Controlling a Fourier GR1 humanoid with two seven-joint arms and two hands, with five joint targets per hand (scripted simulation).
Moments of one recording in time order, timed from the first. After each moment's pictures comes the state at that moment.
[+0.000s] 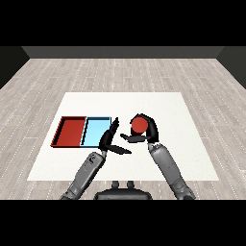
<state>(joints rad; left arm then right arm) -0.29 0.00 -0.42 -1.48 0.12 0.22 -0.03 -0.41 -0.10 0.33 -1.67 0.12 -0.37 0.08</state>
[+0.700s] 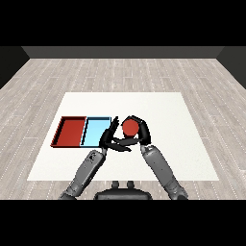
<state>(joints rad) -0.33 0.01 -0.41 -1.43 0.17 0.22 -0.03 -0.42 -0.01 0.38 -1.67 0.18 -0.37 0.10</state>
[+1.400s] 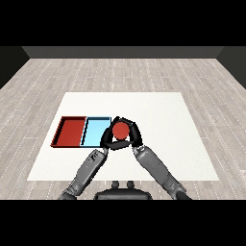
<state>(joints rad) -0.35 0.00 -0.43 -1.42 0.14 0.34 -0.02 -0.49 0.00 0.51 -1.62 0.10 -0.48 0.07</state>
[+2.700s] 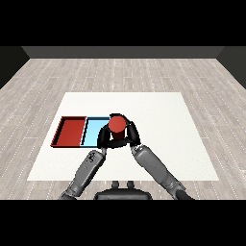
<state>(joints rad) -0.32 0.00 -0.41 -1.46 0.16 0.49 -0.05 -0.51 0.00 0.53 -1.58 0.13 -0.51 0.13</state>
